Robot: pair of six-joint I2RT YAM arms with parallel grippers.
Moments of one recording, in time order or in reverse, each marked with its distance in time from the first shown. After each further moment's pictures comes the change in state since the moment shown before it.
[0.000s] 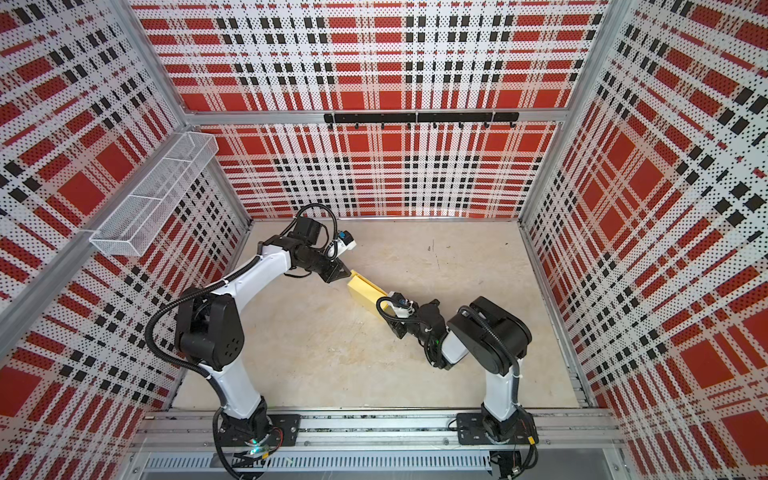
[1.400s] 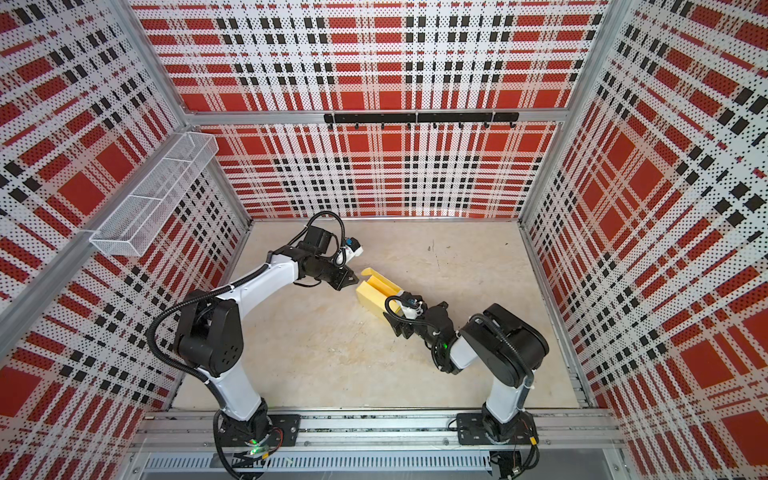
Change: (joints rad) left arm -0.079 -0.034 -0.113 0.125 -0.030 -0.186; right arm -0.023 -0.135 -0.092 -0.037 0.067 0.023
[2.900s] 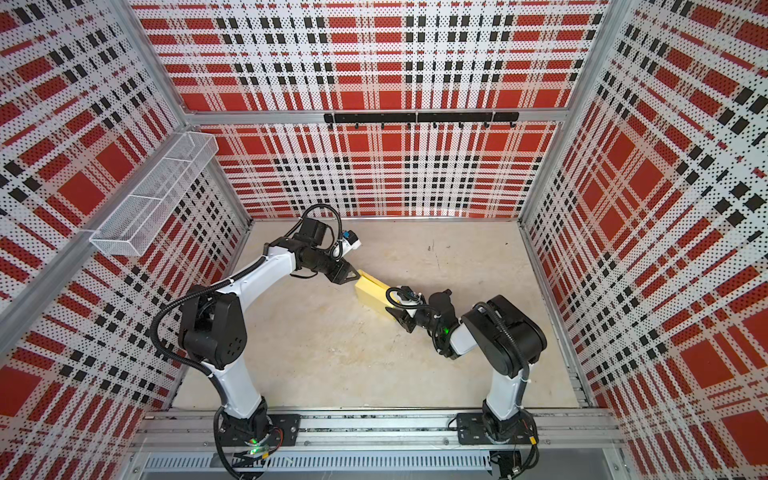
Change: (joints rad) left arm 0.048 0.056 0.109 -0.062 0.062 0.148; right arm -0.122 0.069 0.118 -0.099 -0.326 -0.081
